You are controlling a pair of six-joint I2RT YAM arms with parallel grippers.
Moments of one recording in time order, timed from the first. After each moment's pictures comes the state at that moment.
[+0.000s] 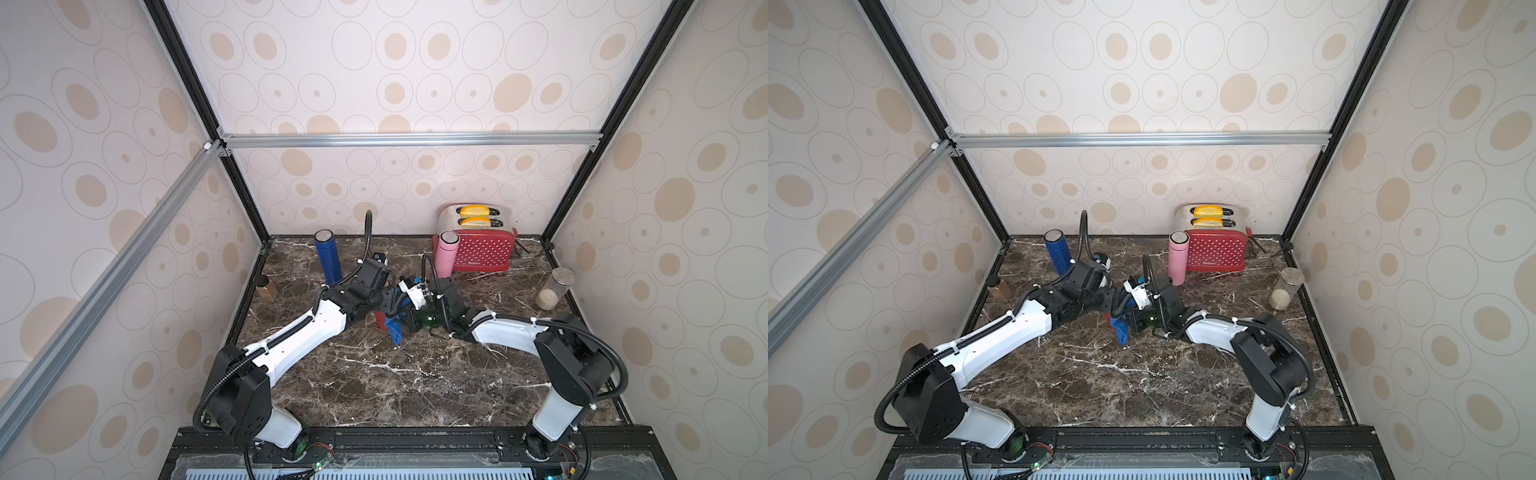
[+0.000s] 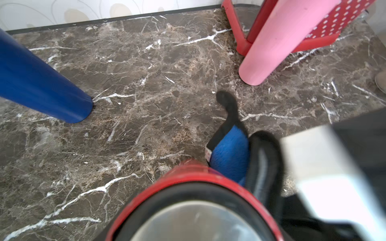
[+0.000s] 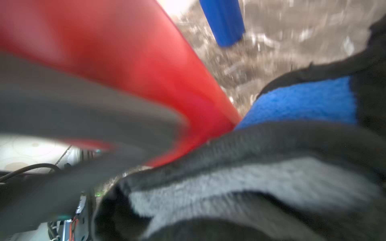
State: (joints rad) left arm -0.65 1.48 1.17 -0.49 -0.21 -0.34; right arm 0.79 1.79 0.95 0.24 -0.48 0.34
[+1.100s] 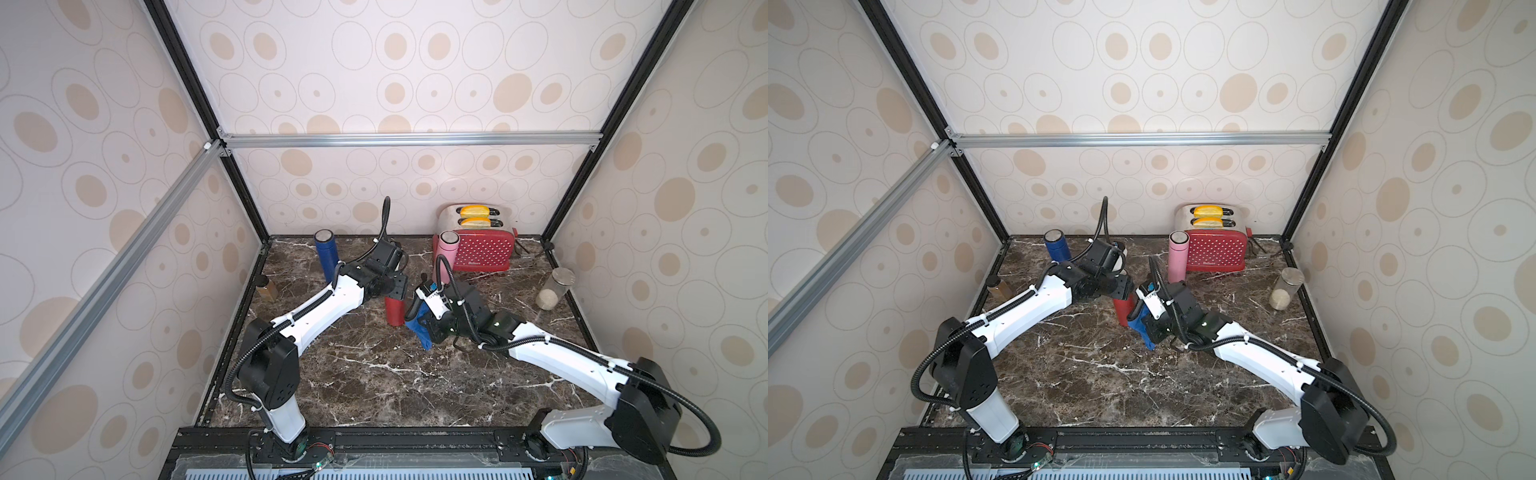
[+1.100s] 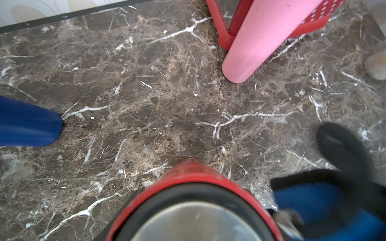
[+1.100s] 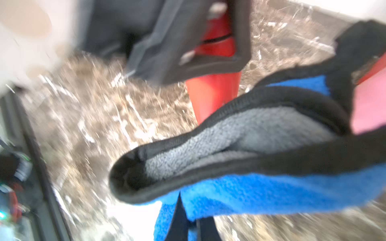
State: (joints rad) left arm -0.61 1.71 1.48 -0.68 -0.10 -0.26; right arm 0.90 1.29 0.94 -0.35 -0.04 0.00
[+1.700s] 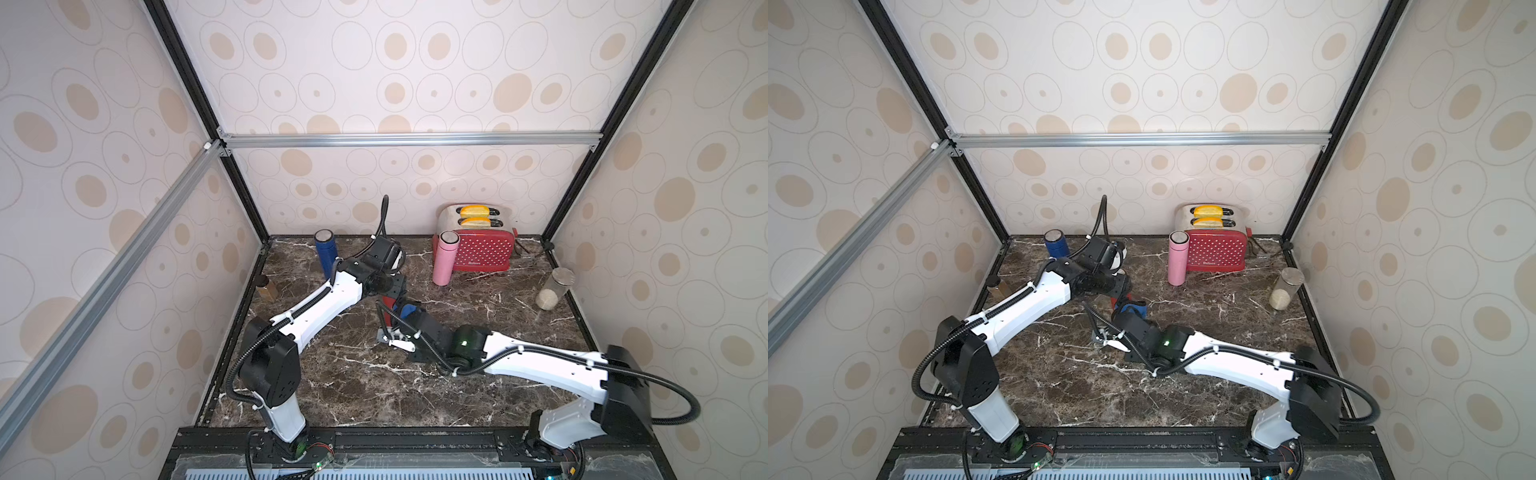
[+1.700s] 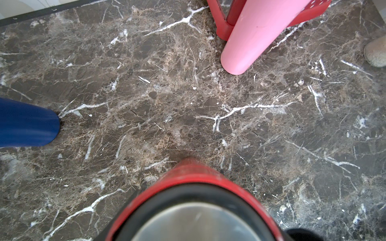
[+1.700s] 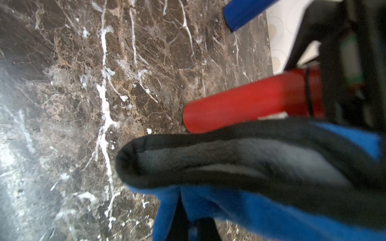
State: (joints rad) left arm -0.59 1.72 1.51 -0.72 -0.04 -0.22; right arm 1.22 1.55 1.15 -0.52 0.44 -0.58
